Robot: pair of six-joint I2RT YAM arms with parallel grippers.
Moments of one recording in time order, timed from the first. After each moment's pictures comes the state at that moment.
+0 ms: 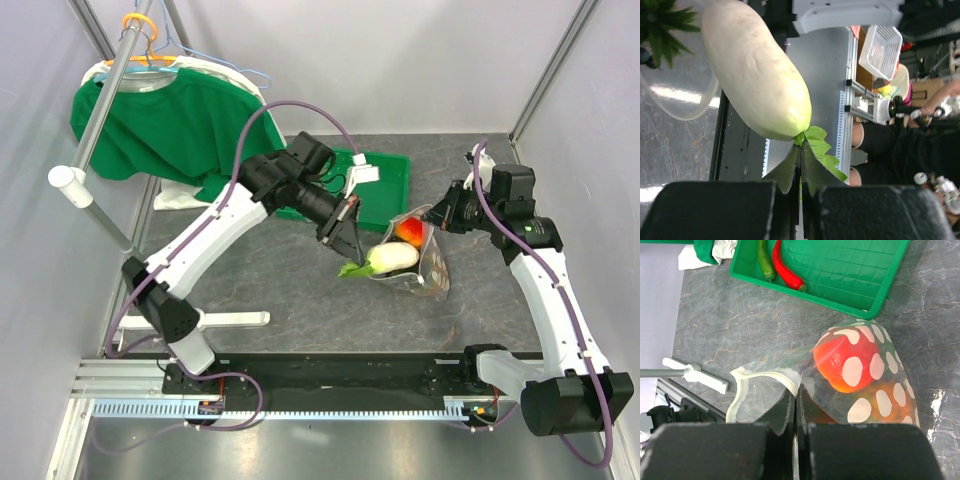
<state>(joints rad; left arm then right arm) -0.74 1.66 1.84 -1.10 1.04 -0.07 0.06 1.09 1.12 -0.65 -0.51 0.35</state>
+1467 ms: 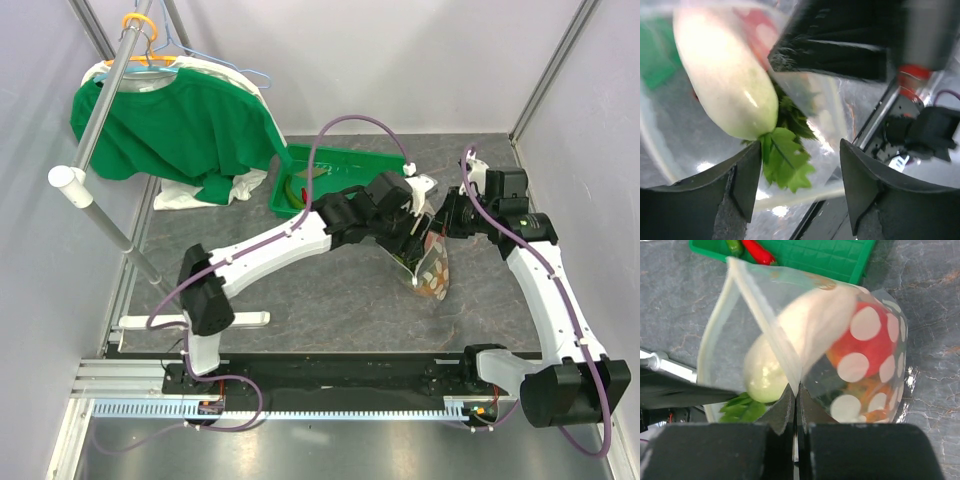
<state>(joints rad) -1.05 1.91 1.87 -0.65 0.10 -0.33 0.06 1.13 1.12 -0.73 -0.45 0.24</state>
